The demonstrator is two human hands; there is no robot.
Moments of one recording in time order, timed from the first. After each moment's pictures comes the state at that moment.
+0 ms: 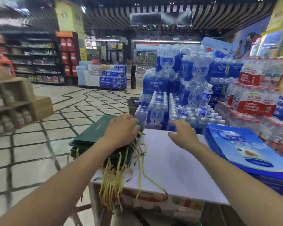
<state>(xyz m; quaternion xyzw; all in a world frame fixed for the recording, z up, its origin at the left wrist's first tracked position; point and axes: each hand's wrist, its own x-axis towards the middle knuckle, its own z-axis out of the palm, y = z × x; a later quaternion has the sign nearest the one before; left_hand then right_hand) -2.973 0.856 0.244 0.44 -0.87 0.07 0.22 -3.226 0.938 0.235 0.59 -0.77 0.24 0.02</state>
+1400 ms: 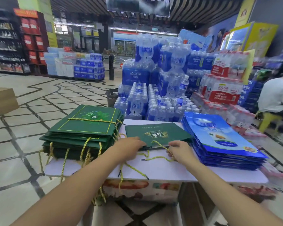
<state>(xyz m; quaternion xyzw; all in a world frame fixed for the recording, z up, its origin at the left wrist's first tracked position) -3.042 0.891 0.169 0.31 -0.95 0.01 -0.02 -3.250 1.009 0.145 0.36 -0.77 0.47 -0.25</state>
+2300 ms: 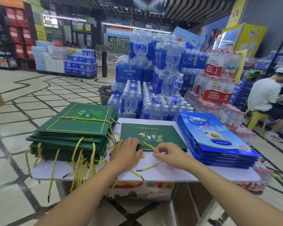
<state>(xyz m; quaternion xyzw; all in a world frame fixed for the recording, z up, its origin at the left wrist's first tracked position) -3.058 0.891 0.109 0.38 -0.90 -0.09 0.18 -3.240 1.021 0.160 0.62 -0.70 0.27 -0.20</state>
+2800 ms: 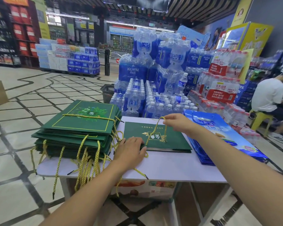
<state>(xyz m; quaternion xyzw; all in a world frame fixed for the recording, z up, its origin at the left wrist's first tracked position) -3.056 0.894 0.109 0.38 -0.90 -0.09 0.20 -3.274 0.958 0.237 0.51 -0.75 0.34 -0.25</state>
